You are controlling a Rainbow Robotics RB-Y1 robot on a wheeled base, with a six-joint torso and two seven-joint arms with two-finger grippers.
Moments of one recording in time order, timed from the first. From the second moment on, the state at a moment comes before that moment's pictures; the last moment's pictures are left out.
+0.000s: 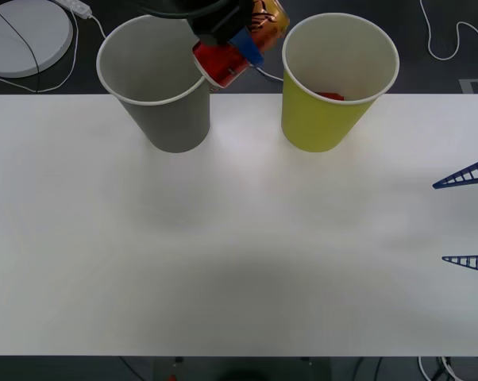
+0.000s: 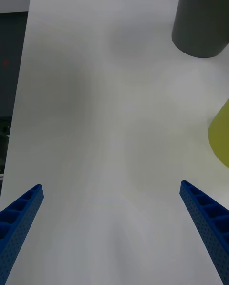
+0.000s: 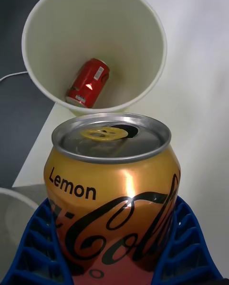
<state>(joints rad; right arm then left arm) 0.04 -0.95 -0.42 -1.83 1.36 -1.56 -0.07 -1.48 0.77 -0.72 -1.51 -1.73 -1.40 1.42</state>
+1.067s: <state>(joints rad) 0.04 -0.95 -0.42 -1.83 1.36 -1.56 -0.07 -1.76 0.29 -0.83 -0.78 -1.82 -1.04 1.41</state>
